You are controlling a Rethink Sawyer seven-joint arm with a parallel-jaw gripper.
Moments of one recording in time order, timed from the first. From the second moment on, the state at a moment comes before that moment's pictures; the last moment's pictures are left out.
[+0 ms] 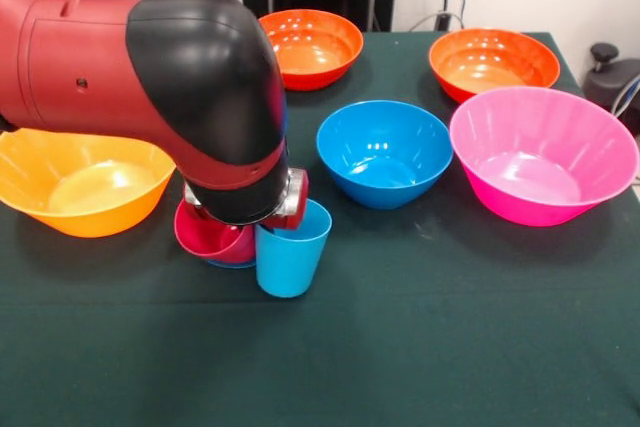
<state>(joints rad) -0.49 -0.13 0.51 0.70 -0.55 1.45 1.78</state>
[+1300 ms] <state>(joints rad) -0.50 -0.48 0.45 1.09 -0.46 1.45 1.78</state>
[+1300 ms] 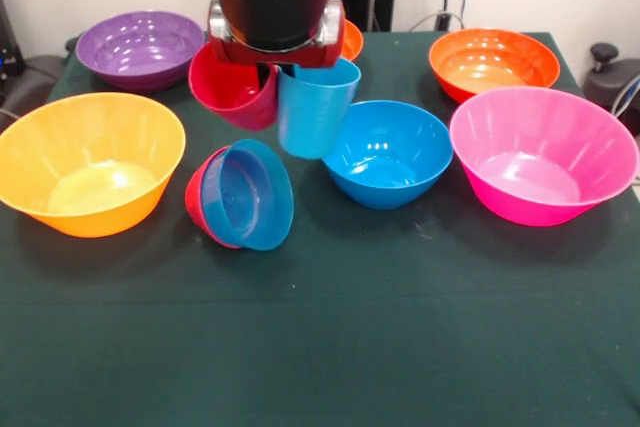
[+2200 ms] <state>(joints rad) -0.48 -0.38 0.44 1.01 -0.47 1.45 1.78</state>
